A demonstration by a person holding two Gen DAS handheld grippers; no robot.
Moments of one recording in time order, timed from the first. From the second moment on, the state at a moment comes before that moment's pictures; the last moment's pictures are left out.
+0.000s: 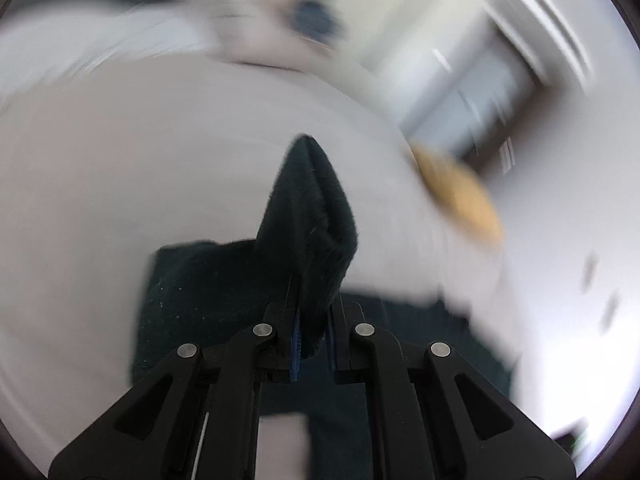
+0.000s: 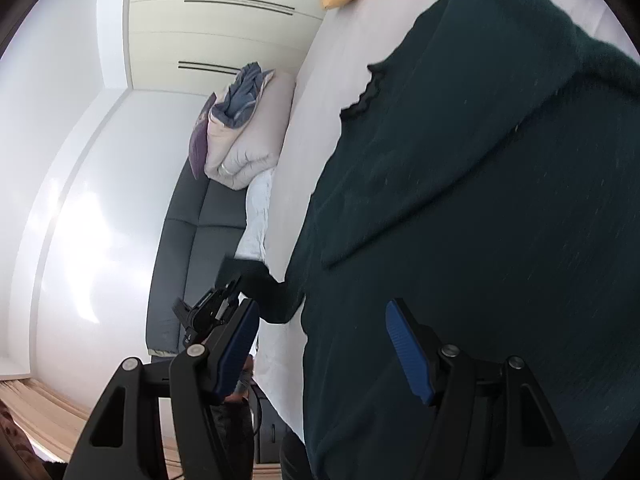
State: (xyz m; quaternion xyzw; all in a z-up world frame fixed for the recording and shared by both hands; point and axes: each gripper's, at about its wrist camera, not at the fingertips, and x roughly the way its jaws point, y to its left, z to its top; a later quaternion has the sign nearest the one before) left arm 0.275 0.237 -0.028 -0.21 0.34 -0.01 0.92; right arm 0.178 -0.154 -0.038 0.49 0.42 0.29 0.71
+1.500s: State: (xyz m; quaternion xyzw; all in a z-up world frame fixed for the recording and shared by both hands) left arm 0.196 0.123 -0.020 -0.11 0.29 -0.13 0.94; right arm 0.356 -0.021 -0.018 0.33 0.53 0.31 0.72
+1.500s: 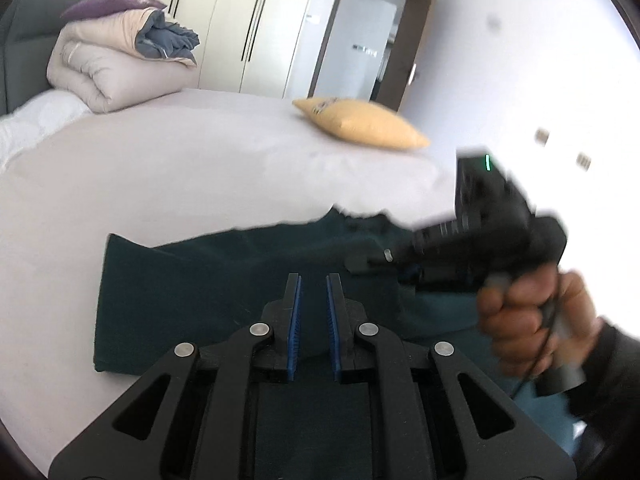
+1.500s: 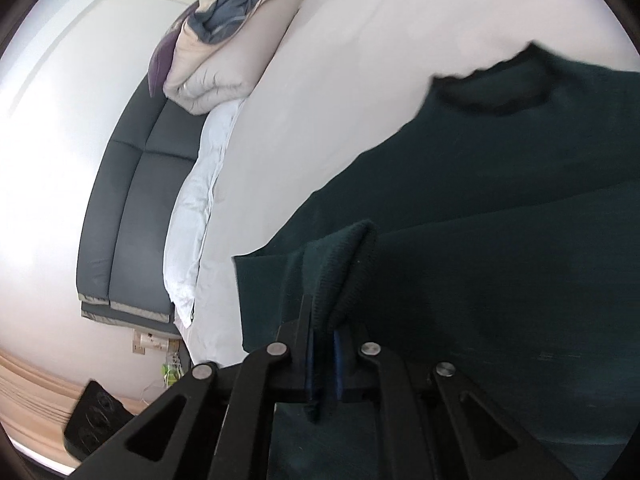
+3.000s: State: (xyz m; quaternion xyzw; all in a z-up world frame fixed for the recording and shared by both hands) left arm 0.348 0.181 -0.098 -0.12 0.47 -0.06 0.87; right arm 0.329 -0.207 -0.048 0.34 0.53 0.18 0.76
